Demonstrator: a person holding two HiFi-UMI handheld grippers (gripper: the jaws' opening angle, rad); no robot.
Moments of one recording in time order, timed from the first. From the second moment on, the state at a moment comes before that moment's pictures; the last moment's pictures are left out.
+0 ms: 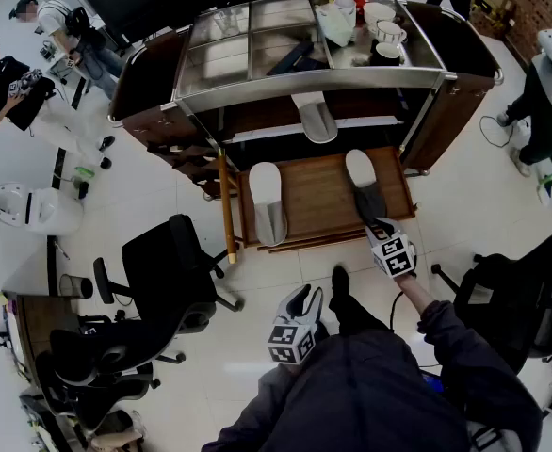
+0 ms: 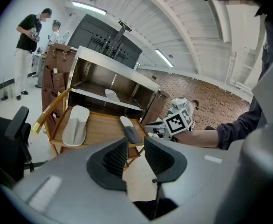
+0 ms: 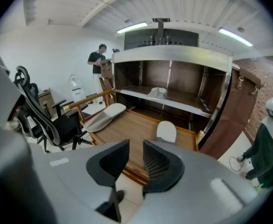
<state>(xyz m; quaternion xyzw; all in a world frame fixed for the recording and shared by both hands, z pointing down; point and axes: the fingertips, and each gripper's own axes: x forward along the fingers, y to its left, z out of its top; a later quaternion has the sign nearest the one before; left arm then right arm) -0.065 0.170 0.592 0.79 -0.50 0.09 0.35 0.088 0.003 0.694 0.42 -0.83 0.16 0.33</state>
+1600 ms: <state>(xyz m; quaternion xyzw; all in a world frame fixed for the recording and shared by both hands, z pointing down) -0.028 -0.020 0.597 0.78 -0.52 0.10 0.34 0.142 -0.366 0.663 0.49 -0.80 0.08 0.33</state>
